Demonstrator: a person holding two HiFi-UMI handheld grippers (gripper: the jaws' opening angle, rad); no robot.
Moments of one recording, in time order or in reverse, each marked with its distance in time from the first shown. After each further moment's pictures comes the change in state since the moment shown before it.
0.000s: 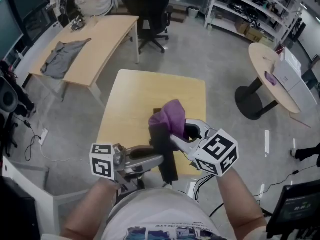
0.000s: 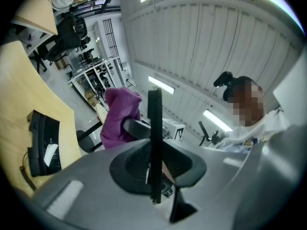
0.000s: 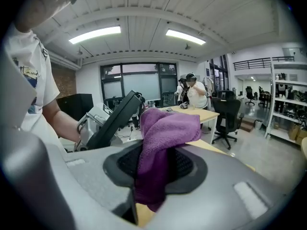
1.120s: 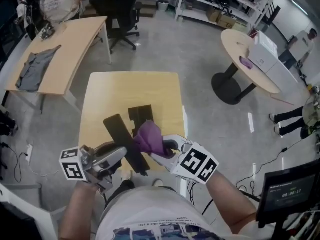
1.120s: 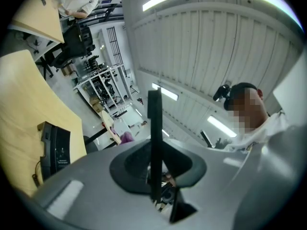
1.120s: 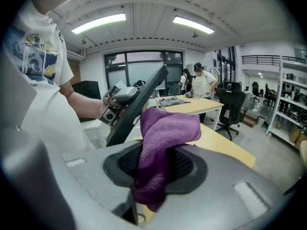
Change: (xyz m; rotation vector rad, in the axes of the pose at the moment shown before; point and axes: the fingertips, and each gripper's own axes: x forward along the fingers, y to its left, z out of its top) left arm -0.040 0.020 0.031 0.002 -0.081 0.055; right arm -0.009 0.041 -0.058 -0.040 0.129 0.056
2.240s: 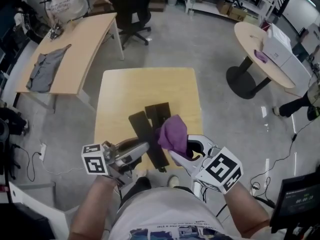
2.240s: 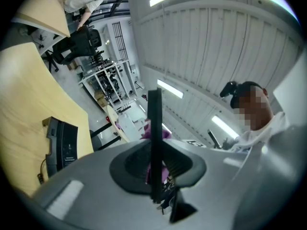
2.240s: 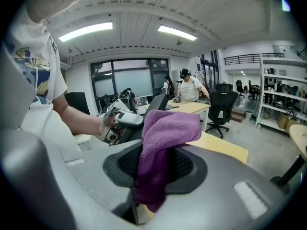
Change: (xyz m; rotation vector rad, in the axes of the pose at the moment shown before) left arm 0.006 0.032 -0.005 -0.064 0.047 0.034; right arm -0.018 -0.006 0.024 0.118 -0.069 -0.134
